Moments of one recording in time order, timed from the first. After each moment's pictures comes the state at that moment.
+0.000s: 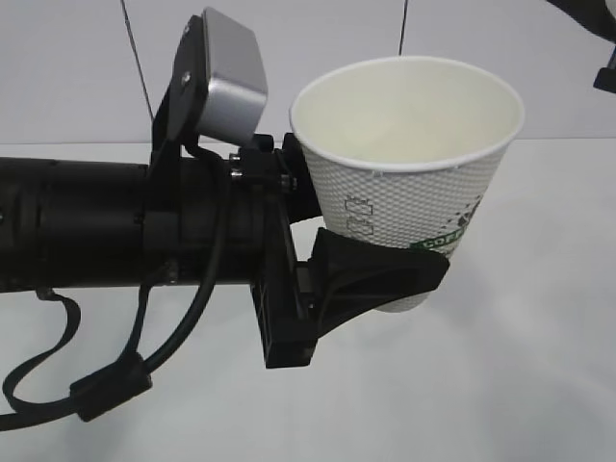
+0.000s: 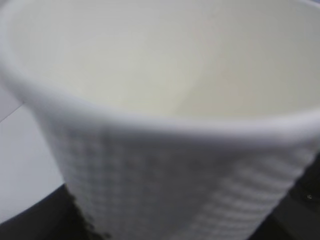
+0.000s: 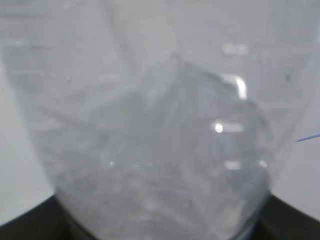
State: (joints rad) left arm -0.78 1.50 -0.79 1.04 -0.72 -0.77; right arm 0.21 1.08 -0.89 -1.44 -0.31 0.17
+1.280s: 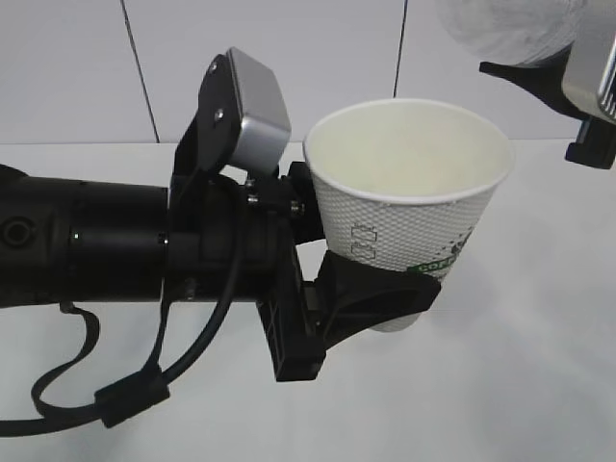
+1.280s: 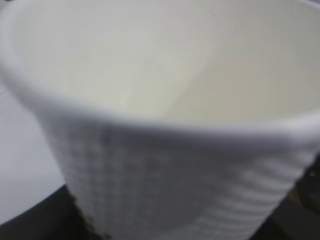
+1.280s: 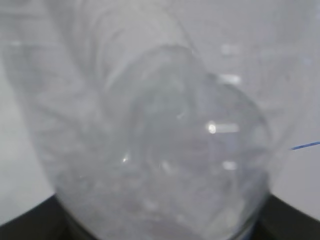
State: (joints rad) left arm -0.78 1.55 -0.78 1.04 -0.69 -0.77; right arm 0.21 1.13 -0.82 -1.45 -0.33 0.19
